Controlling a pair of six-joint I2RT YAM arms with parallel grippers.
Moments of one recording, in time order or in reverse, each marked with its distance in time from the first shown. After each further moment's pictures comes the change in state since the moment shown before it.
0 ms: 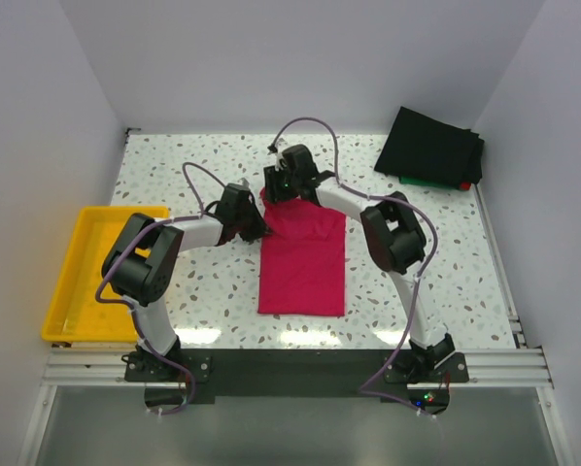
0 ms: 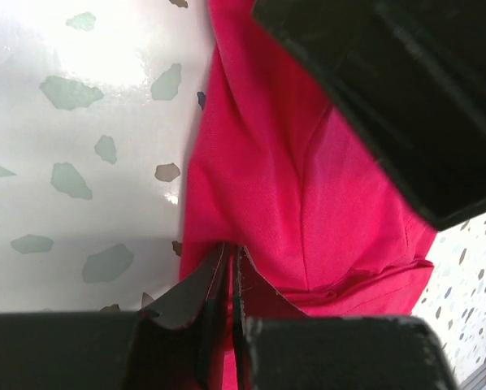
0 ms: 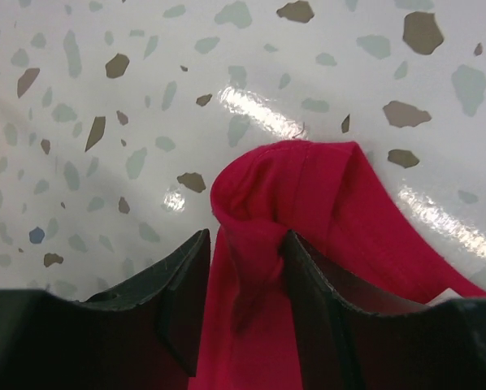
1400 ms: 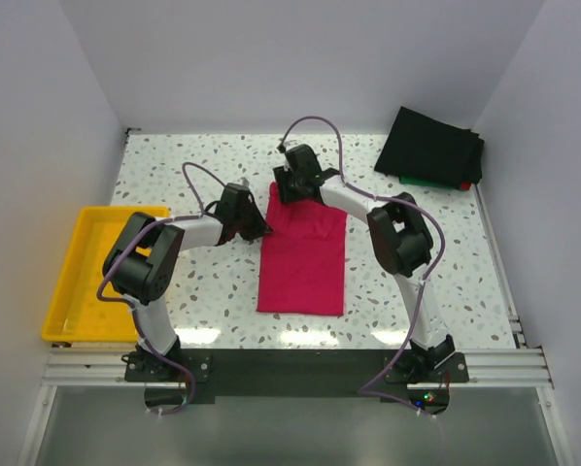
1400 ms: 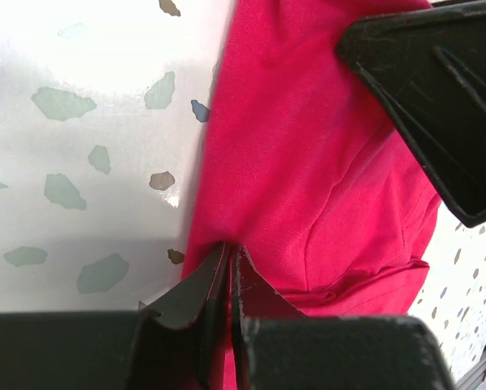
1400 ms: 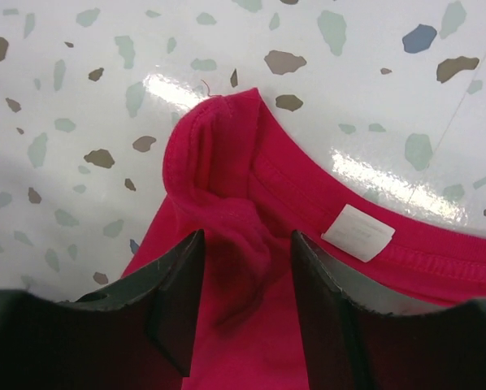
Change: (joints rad) left arm 0.005 0.011 0.000 0.026 0.016 0.000; right arm 0.006 -0.065 -0.042 -0.137 0.222 -0.022
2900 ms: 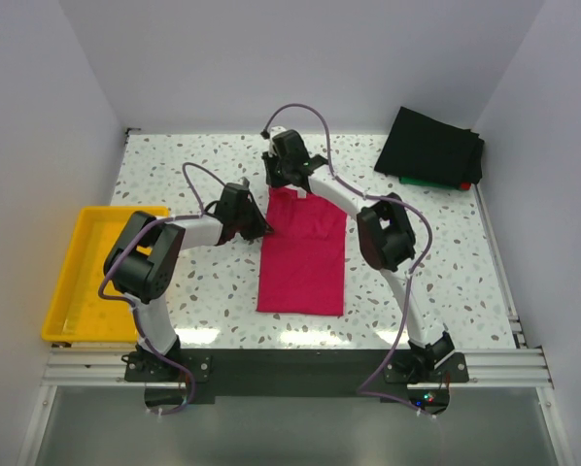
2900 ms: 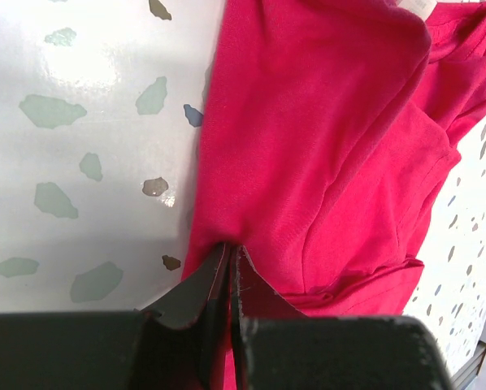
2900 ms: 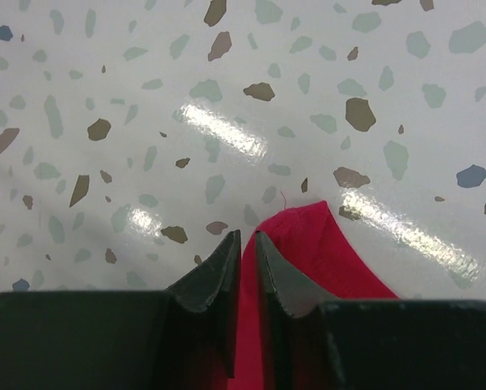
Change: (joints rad) left arm 0.006 0.011 0.000 0.021 0.021 -0.001; right arm 0.019 0.165 0.337 -0.072 -0.090 -0.041
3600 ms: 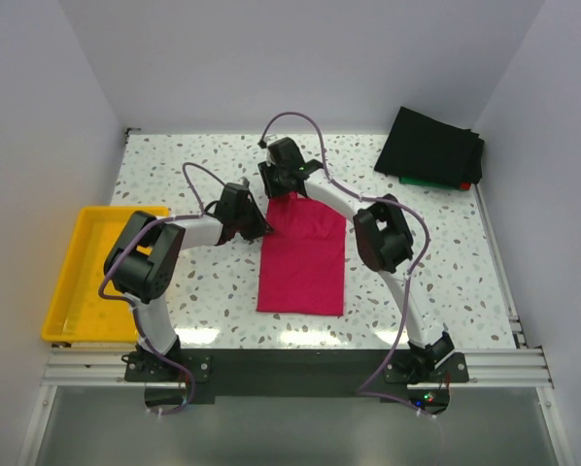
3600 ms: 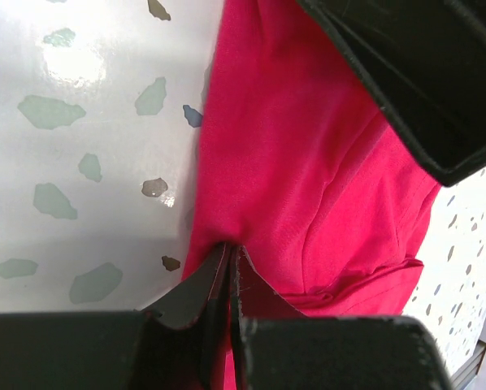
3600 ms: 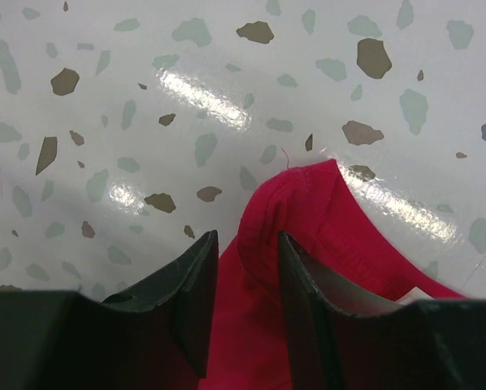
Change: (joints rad) left arm 0.001 0.002 0.000 0.002 0.003 0.000; right arm 0.022 0.002 -0.021 -0.067 0.050 -0.016
